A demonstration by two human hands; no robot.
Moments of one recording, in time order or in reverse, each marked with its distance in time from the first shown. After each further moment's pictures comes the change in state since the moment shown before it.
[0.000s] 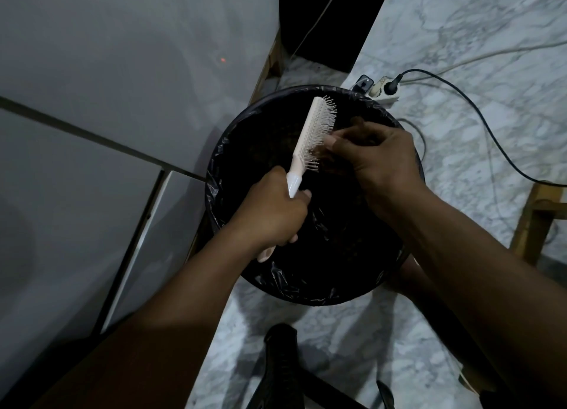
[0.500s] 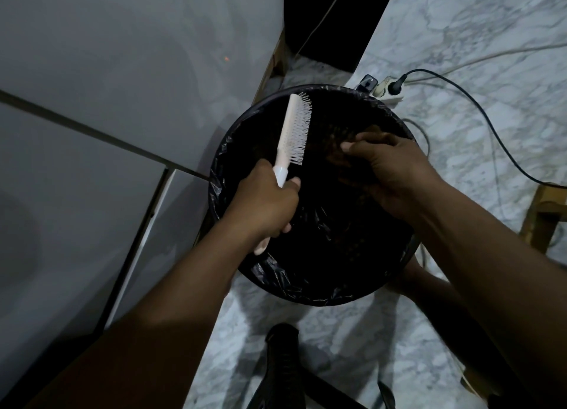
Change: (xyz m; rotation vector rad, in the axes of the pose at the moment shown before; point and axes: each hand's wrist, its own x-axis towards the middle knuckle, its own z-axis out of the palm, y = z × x) left_hand 0.003 -0.002 -0.010 -0.035 0.105 -0.062; right_hand 0.007 -0.005 -0.013 0.037 0.050 0.302
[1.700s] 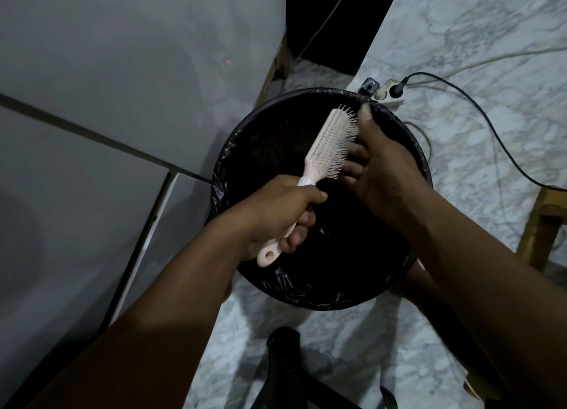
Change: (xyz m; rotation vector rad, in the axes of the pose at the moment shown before) left_hand -0.004 0.009 -0.004 -0.364 -0.491 -0.143; right_hand 0.006 0.008 0.011 0.089 -0.171 -0.042
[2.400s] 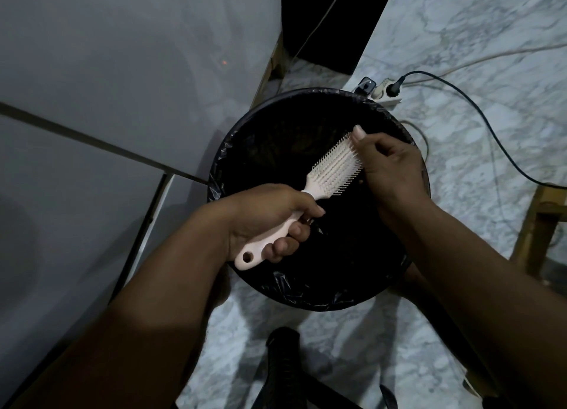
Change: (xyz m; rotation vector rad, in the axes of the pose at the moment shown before) left_hand -0.009 0.010 -0.010 -0.023 -0.204 -0.230; right_hand 0.002 0.015 -0.016 -0.262 0.262 -0.355
